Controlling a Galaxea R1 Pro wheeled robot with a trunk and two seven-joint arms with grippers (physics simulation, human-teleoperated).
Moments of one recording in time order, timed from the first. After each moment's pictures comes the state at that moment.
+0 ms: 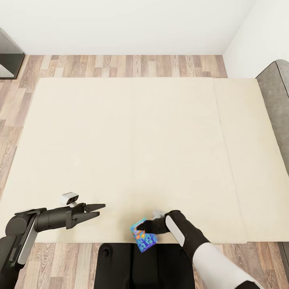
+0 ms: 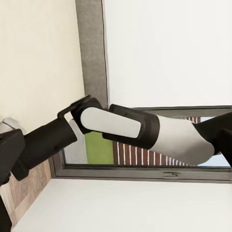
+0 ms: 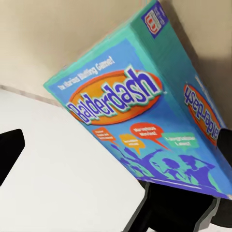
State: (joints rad) left arm -0.38 0.24 0.18 -1.47 0.22 0.91 -1.57; right arm -0.70 0.13 0.35 -0.63 -0.50 0.77 0.15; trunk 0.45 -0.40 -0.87
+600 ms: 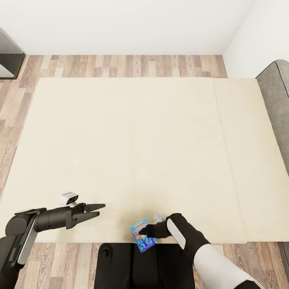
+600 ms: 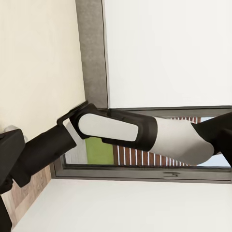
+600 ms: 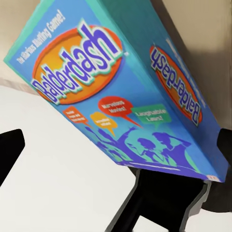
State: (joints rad) left arm -0.38 0.24 0.18 -1.47 0.22 0.91 -1.57; right arm -0.70 0.13 0.36 -0.58 -0.49 0.76 0.15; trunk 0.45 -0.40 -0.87
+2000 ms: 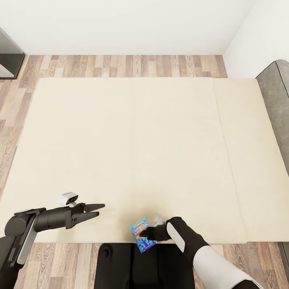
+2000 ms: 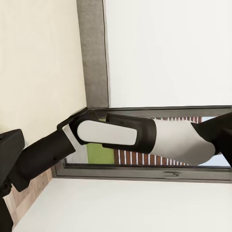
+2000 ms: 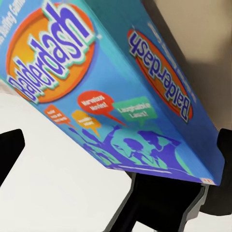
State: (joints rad) left arm -0.38 0.24 0.18 -1.47 0.22 0.91 -1.57; right arm -0.70 0.13 0.36 -0.52 -0.48 0.69 0.14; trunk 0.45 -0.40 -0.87
